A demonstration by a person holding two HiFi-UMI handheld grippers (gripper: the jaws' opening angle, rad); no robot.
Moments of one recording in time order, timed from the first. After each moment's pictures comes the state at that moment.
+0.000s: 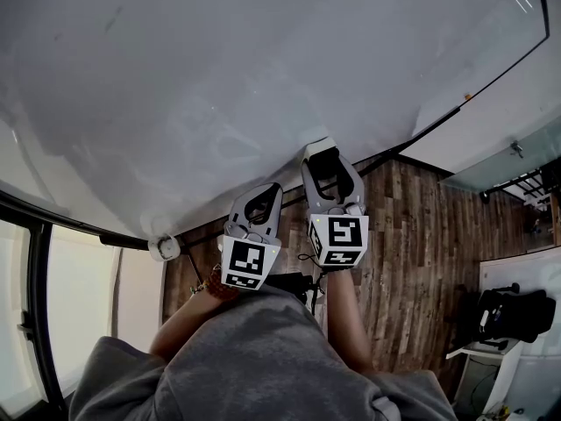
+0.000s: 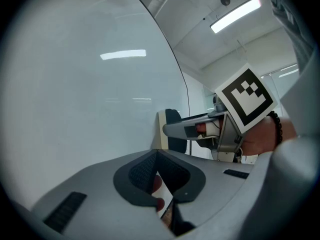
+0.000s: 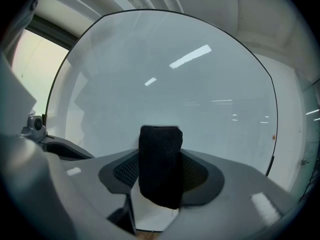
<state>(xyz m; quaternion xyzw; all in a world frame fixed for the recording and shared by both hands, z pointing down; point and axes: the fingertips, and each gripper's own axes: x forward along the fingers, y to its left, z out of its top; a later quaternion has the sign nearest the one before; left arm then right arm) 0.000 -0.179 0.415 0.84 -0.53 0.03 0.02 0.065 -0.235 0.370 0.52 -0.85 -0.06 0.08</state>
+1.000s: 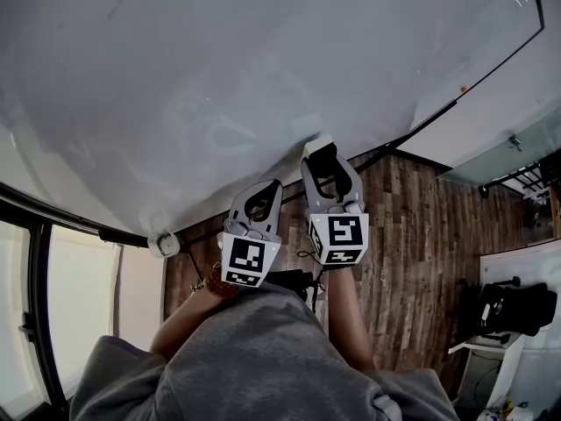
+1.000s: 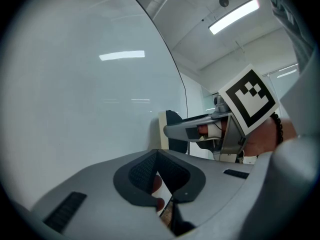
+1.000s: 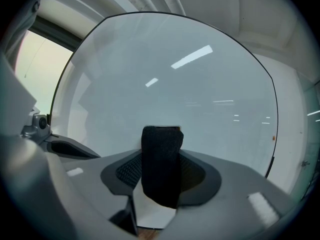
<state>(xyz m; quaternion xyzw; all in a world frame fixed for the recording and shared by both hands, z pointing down) 0.002 -0.169 0.416 0.85 -0.53 0.03 0.02 0.064 -0.220 0.375 0.51 -0.85 -0.06 0.09</state>
